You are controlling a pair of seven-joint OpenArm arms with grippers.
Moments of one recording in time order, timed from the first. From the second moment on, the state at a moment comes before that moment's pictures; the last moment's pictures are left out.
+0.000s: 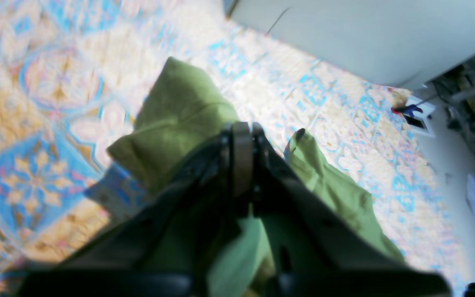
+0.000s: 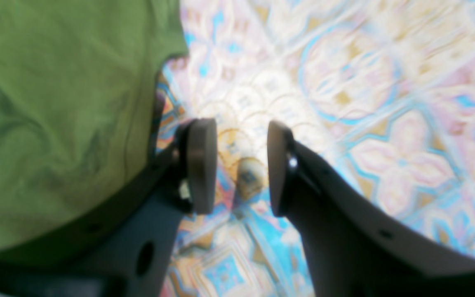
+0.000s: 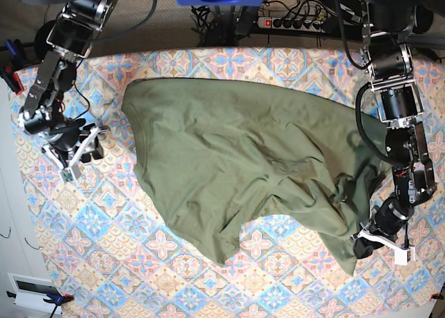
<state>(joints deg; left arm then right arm) -27.5 -24.3 -10.3 71.1 -45.6 -10.2 43.5 4.1 15.1 26.1 91.5 23.9 40.9 -64.4</state>
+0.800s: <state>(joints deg) -26.3 -26.0 -15.5 58.4 -37.6 -9.5 42.7 31.7 15.3 -6.1 51.0 8.4 41.3 -46.0</state>
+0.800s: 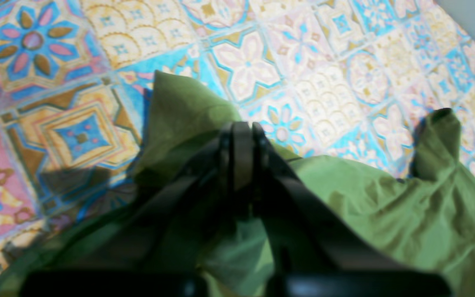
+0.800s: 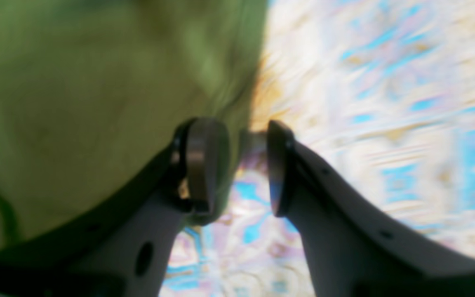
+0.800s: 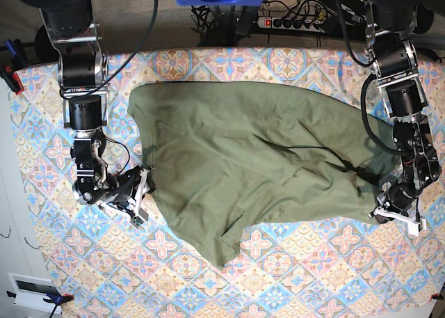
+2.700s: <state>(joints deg) -21.9 -26.1 -15.9 59.3 -41.5 -9.4 42.5 38.4 10.6 -7.5 34.9 8.0 40.9 -25.6</state>
